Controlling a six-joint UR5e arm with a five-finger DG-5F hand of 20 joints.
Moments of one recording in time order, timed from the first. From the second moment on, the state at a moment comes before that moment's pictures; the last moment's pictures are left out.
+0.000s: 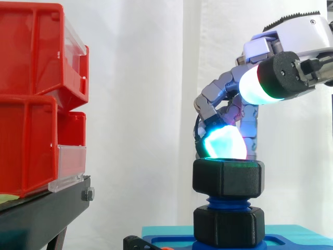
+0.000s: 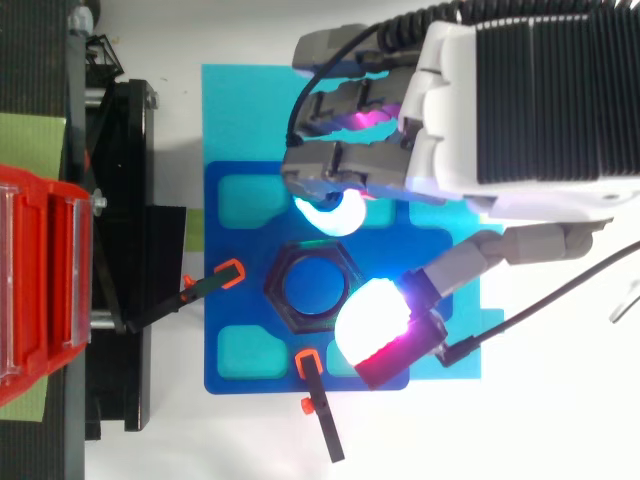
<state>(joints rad) 0.08 -2.19 -1.03 -3.24 -1.60 -1.34</state>
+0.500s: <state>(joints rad) 0.05 -2.19 -0.94 -3.35 -1.60 -1.37</state>
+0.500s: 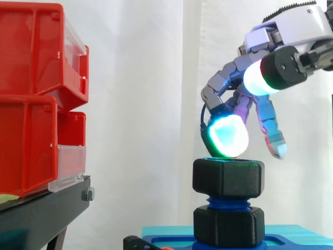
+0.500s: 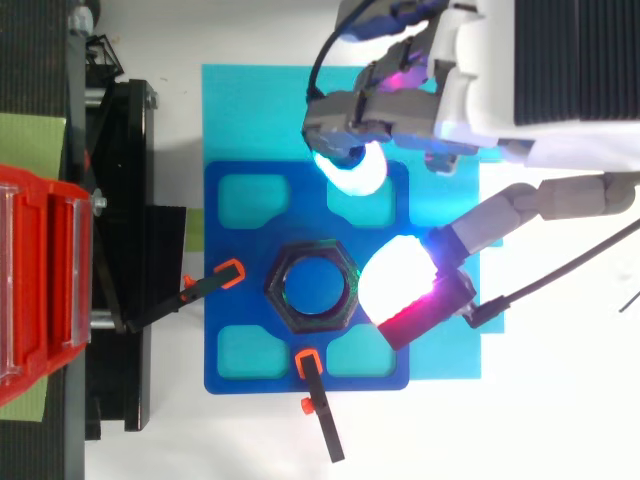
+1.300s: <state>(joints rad) 0.08 -2.19 -0.98 -3.24 -1.61 -1.26</state>
